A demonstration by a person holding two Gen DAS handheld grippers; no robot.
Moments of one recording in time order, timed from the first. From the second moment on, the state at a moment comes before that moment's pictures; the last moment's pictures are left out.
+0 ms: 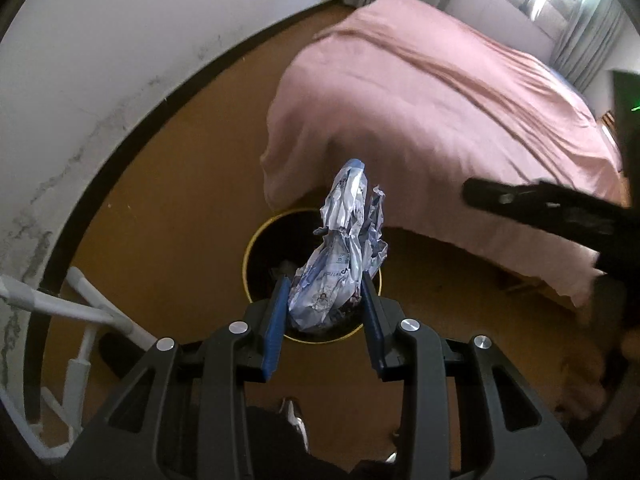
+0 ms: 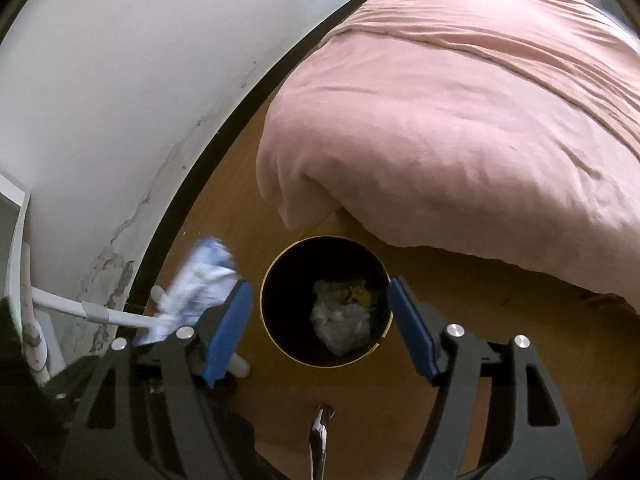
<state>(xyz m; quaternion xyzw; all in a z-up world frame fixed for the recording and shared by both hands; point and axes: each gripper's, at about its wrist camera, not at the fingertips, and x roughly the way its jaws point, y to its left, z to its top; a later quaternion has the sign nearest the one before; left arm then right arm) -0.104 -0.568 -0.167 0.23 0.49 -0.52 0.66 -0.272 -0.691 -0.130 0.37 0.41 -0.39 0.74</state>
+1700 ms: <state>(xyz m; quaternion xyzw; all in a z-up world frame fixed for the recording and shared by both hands) 0.144 -0.030 0.007 0.03 0.38 -0.13 0.91 0.038 -0.233 0.003 0.05 0.44 0.09 0.89</state>
